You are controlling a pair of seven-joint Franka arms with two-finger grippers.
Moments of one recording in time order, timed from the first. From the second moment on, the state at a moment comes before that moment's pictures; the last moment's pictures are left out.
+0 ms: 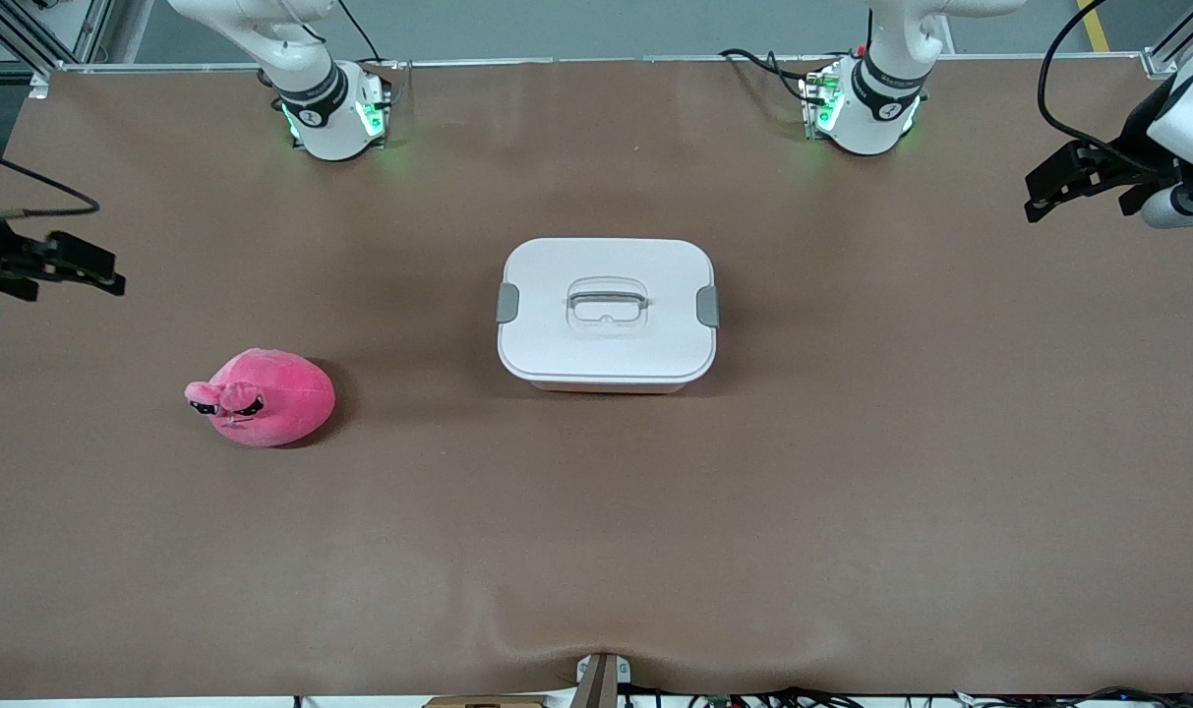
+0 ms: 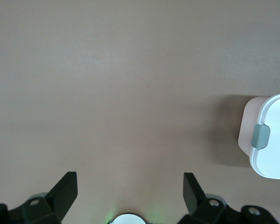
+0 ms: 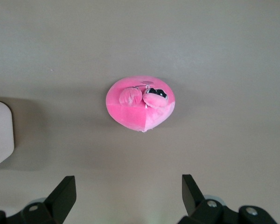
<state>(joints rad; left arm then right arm) -0.13 -0.07 0.01 -1.55 0.03 1.45 -0.16 -0.01 0.16 -0.02 -1.43 0.01 1.49 -0.09</state>
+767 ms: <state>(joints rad) -0.13 -0.07 -0.03 -1.56 0.03 1.40 -0.26 0.01 0.23 -0.02 -1.75 0.00 1.96 -0.09</state>
